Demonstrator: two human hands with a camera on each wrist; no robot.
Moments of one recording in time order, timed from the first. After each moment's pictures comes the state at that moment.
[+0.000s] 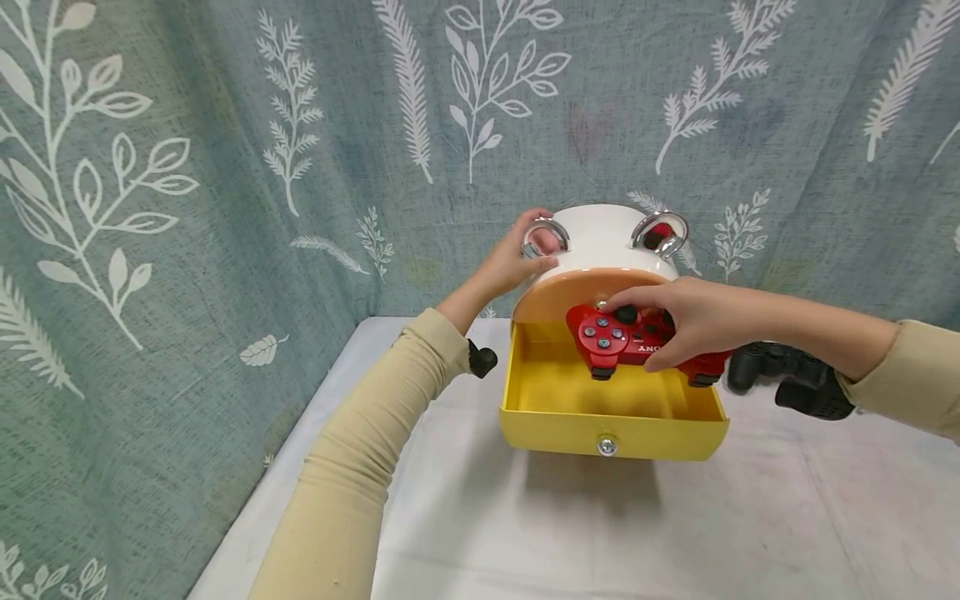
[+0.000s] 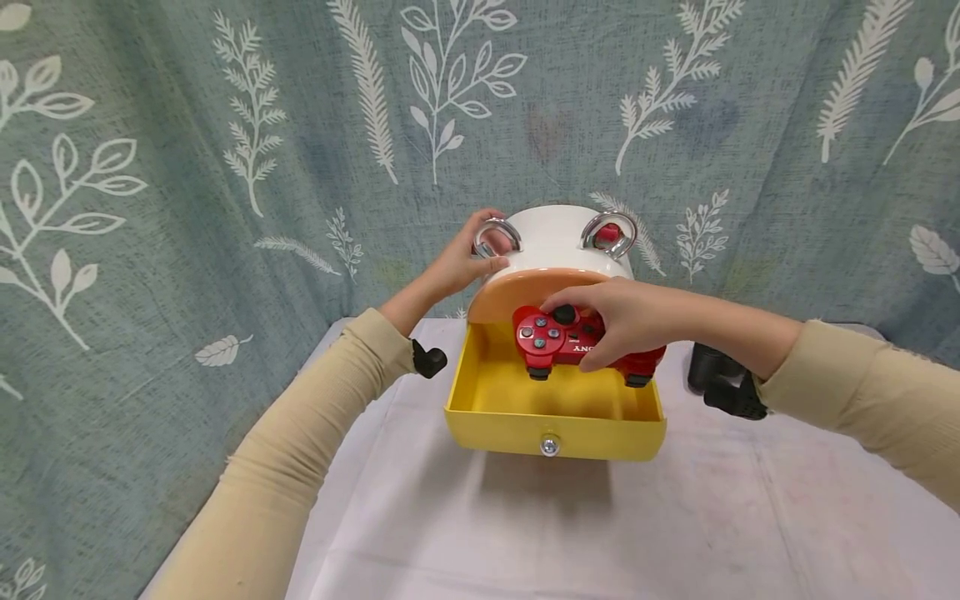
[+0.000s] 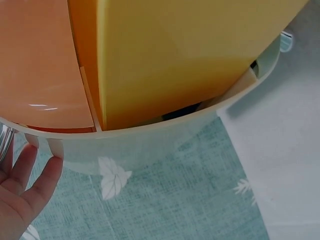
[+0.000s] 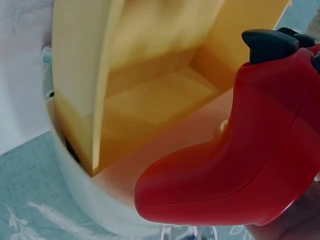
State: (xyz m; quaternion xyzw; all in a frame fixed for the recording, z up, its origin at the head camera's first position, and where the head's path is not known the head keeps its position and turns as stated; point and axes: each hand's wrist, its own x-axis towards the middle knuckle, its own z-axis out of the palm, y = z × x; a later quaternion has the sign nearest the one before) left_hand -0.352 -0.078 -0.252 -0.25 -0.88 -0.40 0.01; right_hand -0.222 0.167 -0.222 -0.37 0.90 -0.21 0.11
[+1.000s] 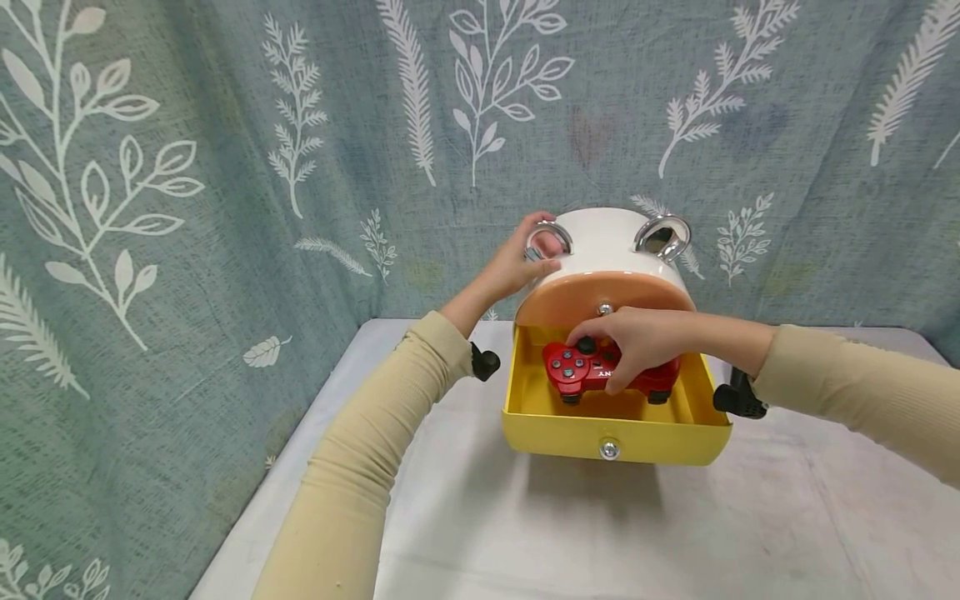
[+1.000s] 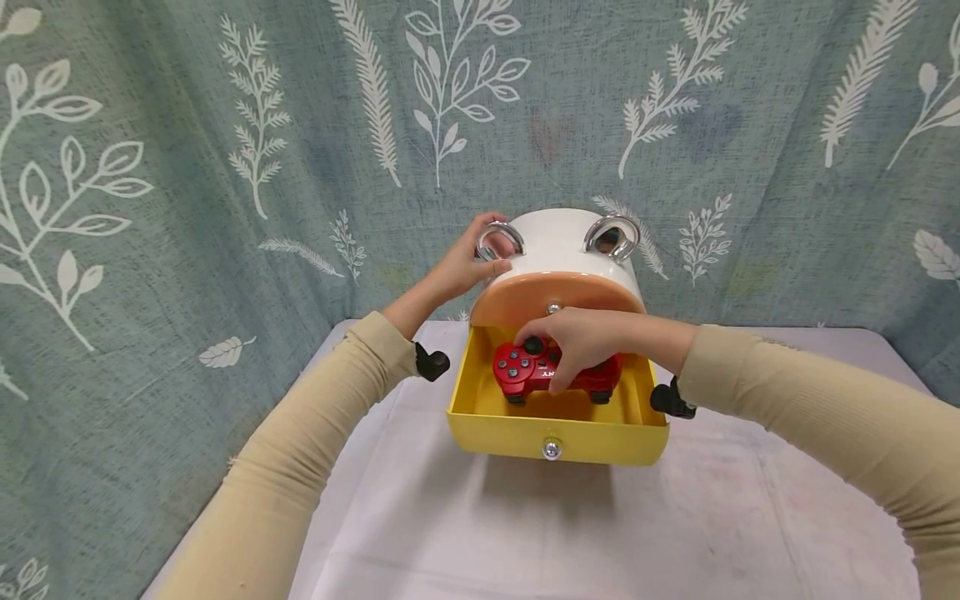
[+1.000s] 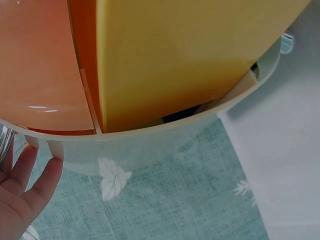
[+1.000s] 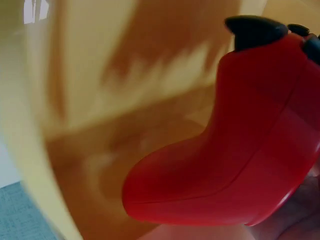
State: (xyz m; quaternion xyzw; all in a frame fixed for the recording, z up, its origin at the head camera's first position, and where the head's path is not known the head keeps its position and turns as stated) left_hand -0.350 -0.078 -0.251 -0.25 -0.88 -0.41 0.01; right_hand -0.252 0.124 -0.258 -0.37 0.90 -0.15 0.17
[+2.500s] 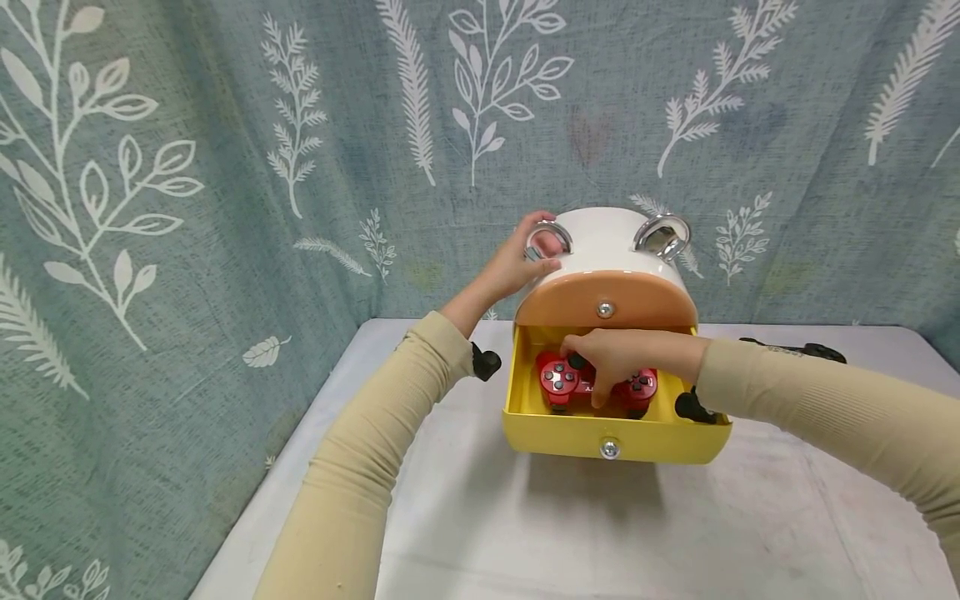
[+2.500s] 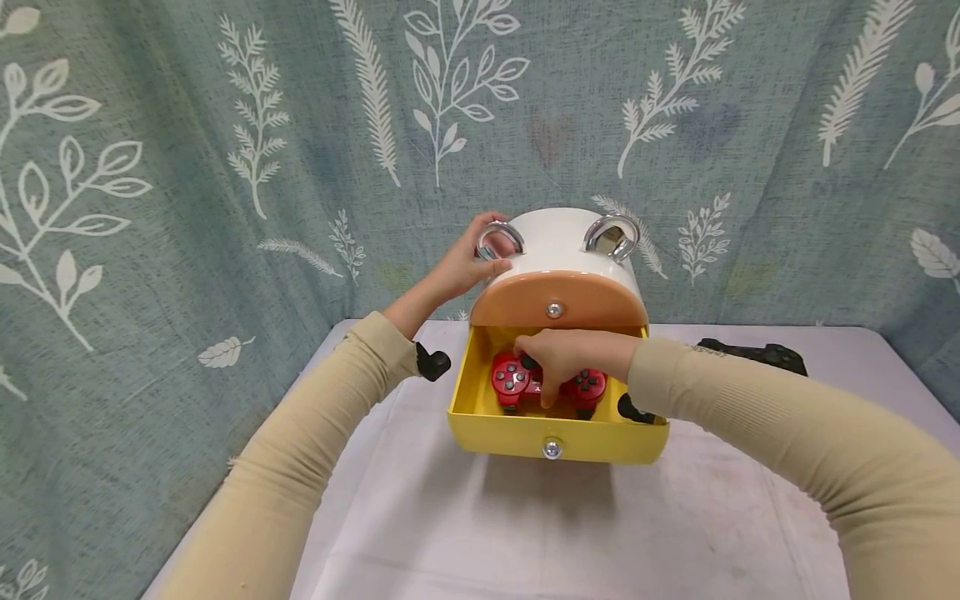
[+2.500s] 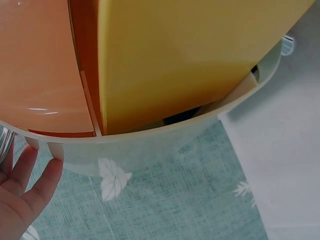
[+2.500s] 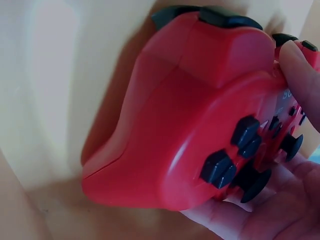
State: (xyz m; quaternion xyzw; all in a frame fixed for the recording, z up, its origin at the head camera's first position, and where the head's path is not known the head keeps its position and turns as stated) left_hand -0.349 -0.077 -0.252 -0.25 -0.88 -0.41 0.01; right_hand -0.266 0.092 -0.289 -0.32 0.92 -0.08 0.20
